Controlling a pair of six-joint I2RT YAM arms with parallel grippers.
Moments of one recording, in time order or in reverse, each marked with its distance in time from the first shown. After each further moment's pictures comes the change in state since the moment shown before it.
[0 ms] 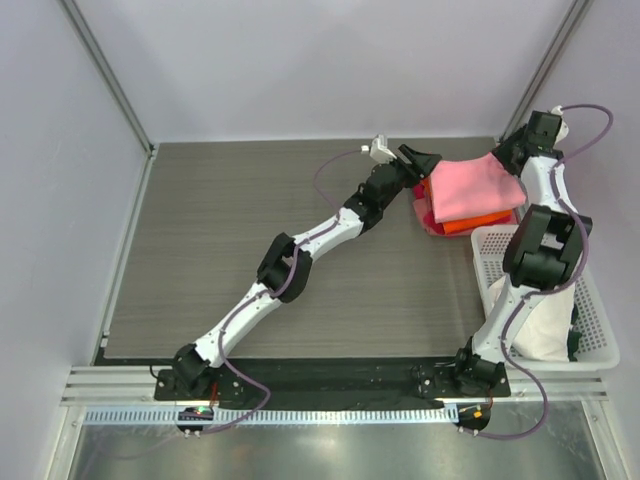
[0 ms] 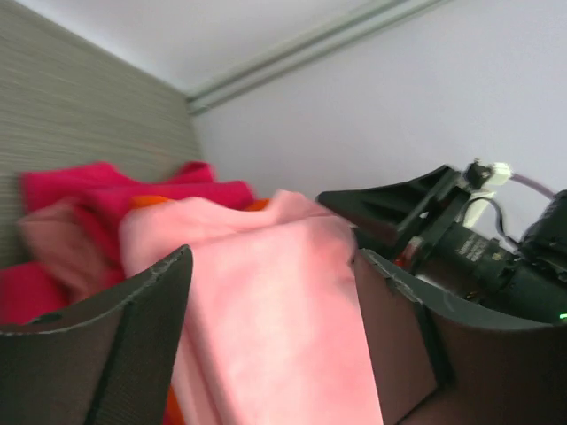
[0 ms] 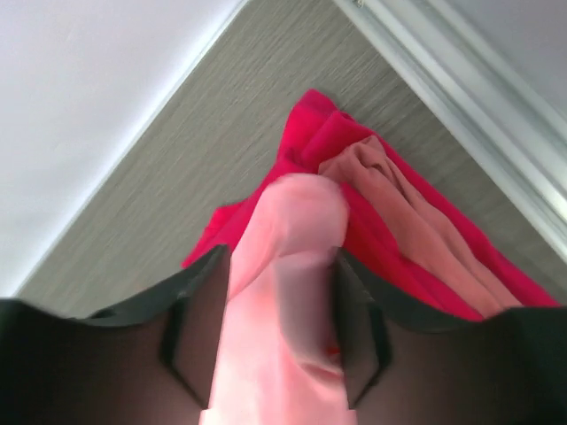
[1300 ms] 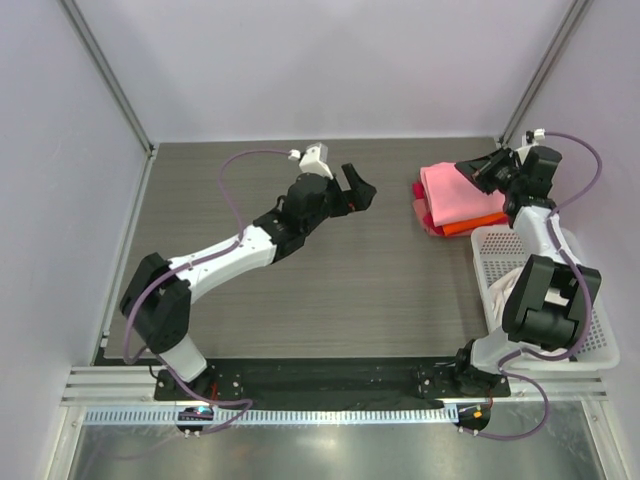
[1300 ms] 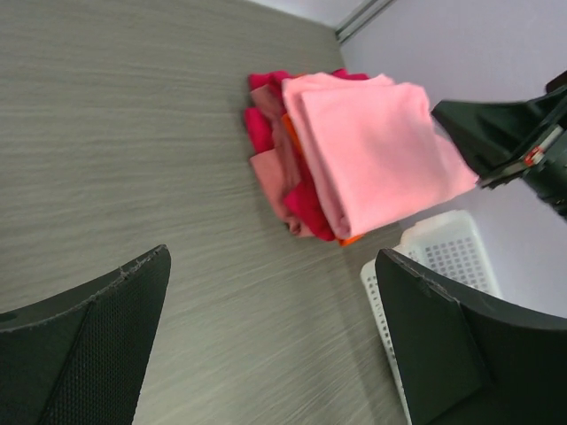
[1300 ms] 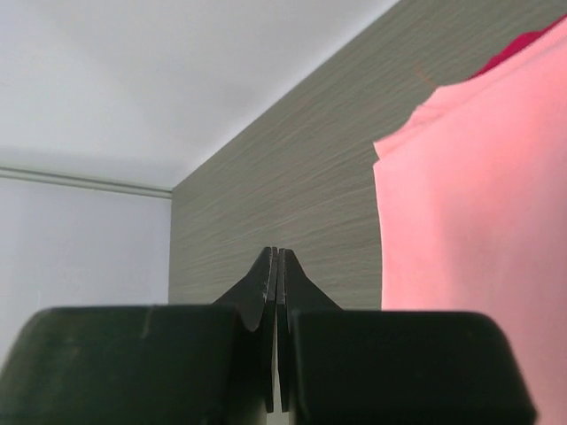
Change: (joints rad) left arm 0.030 -1.217 -1.366 -0.201 -0.065 0.399; right arm 0.011 -0.428 -0.607 0.436 -0.621 0.209
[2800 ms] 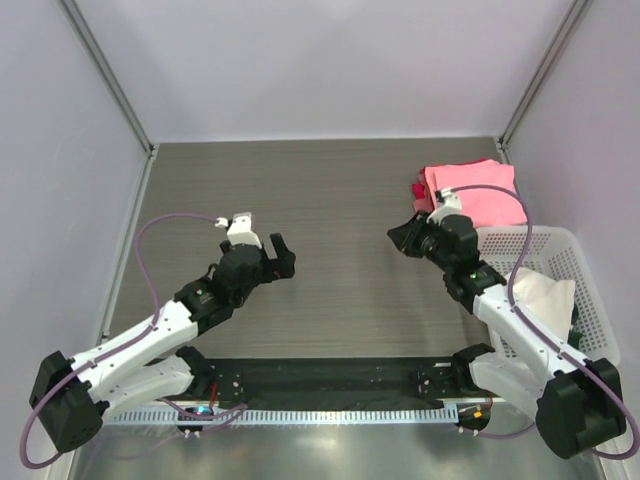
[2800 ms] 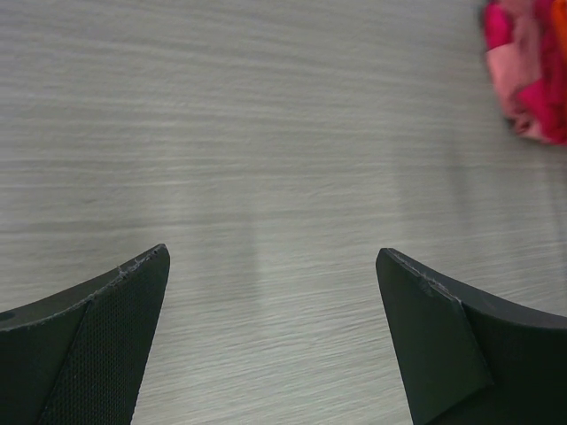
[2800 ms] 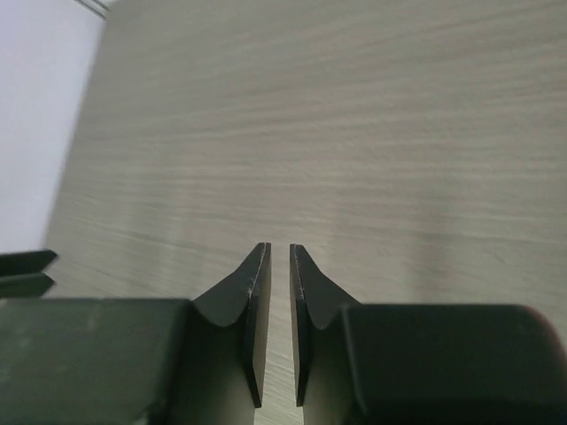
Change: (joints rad) left arm 0.014 -0.724 -0.613 -0.364 -0.233 0.089; right arm 0.612 -0.557 -0.502 -0.010 0.463 -0.172
